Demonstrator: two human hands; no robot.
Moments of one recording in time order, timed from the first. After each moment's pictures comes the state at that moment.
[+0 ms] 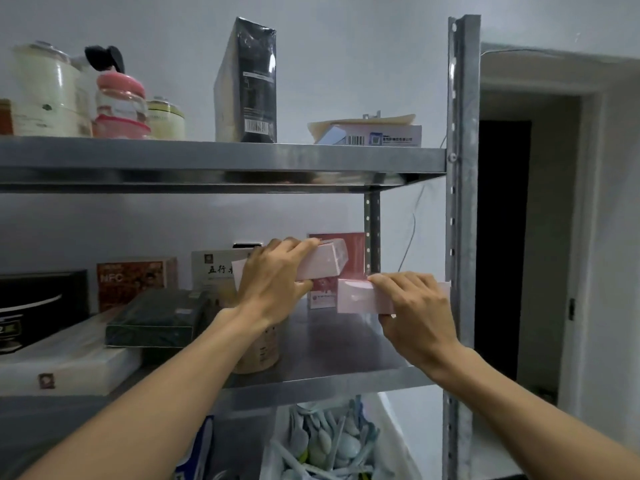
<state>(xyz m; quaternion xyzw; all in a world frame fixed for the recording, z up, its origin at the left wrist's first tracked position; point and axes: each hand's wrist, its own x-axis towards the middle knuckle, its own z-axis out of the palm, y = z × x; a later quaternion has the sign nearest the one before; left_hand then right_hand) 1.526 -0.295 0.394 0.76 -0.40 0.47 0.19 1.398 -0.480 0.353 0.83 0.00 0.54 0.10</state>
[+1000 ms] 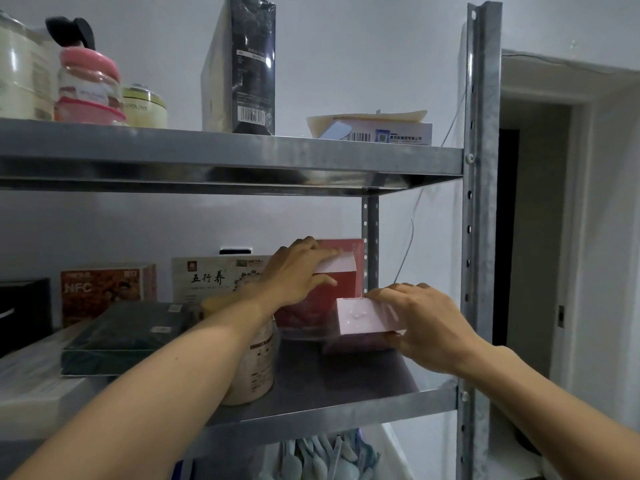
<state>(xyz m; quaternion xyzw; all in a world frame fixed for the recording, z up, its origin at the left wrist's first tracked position) 1.607 -0.351 0.415 0.81 -0.48 0.30 0.15 1.411 -0.491 0.381 0.94 0.00 0.33 0.09</state>
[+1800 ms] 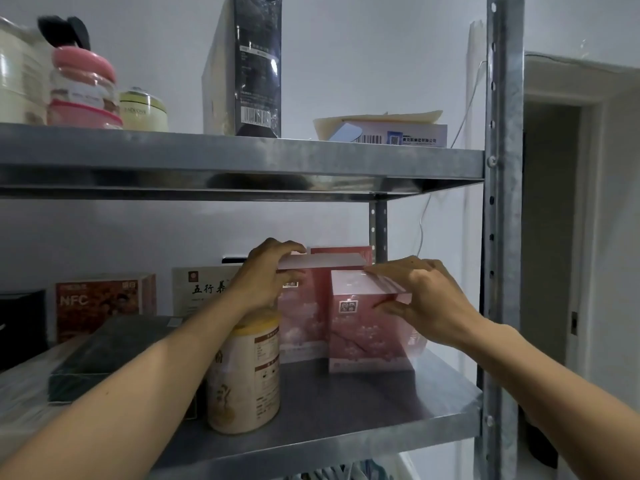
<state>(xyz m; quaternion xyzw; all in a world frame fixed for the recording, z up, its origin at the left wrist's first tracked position) 1.643 -0.312 0.423 0.80 -0.44 0.24 0.34 1.458 -0.513 0.407 0.91 0.01 0.41 0.00</state>
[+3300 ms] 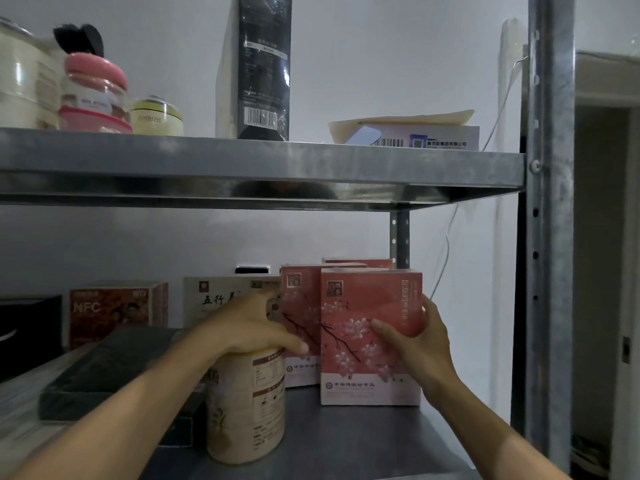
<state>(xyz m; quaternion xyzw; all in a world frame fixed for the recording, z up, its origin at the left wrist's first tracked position) 1.621 -0.283 0.412 0.91 -0.28 0.02 0.29 1.544 -0.531 0.336 0.71 -0.08 0.43 -0.55</state>
